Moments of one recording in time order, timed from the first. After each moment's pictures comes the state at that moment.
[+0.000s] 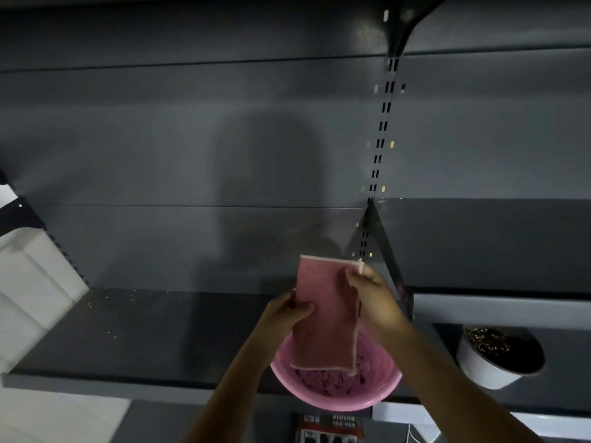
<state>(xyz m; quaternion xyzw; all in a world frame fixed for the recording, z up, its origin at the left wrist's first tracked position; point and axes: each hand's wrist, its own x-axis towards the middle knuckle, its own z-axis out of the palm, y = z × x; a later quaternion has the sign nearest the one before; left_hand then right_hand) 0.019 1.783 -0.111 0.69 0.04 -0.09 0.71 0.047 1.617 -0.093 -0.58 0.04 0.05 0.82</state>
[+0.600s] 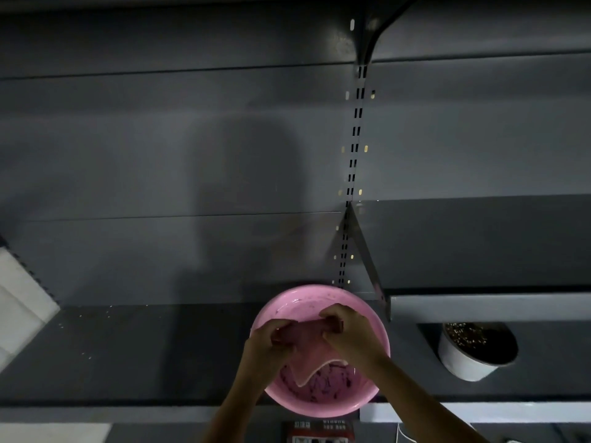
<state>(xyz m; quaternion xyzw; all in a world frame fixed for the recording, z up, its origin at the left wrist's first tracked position) 0.006 1.782 -0.151 0.86 0.03 -0.04 0.51 0.019 1.605 -0.132 -0.90 -0.03 0.04 0.44</state>
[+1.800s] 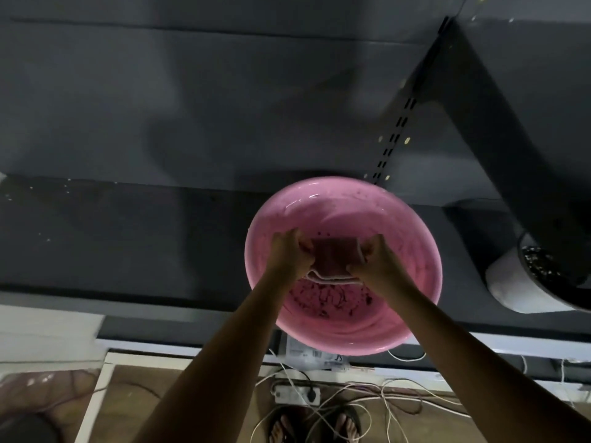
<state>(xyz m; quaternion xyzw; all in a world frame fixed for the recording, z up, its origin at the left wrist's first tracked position) 0.088 1.762 -0.261 0.92 0.07 -0.11 0.37 0.080 1.599 -0.274 -0.90 0.10 0.16 0.39</state>
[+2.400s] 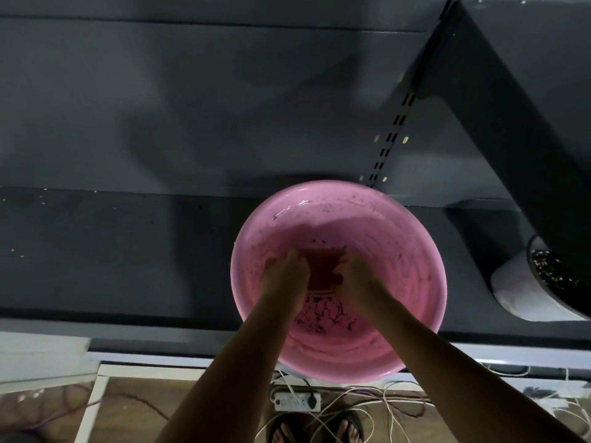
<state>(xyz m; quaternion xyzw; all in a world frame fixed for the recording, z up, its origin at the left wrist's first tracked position) 0.089 1.754 -0.296 0.98 -0.06 -0.17 0.04 0.095 1.615 -0.309 -0.94 -0.04 0.22 0.25</state>
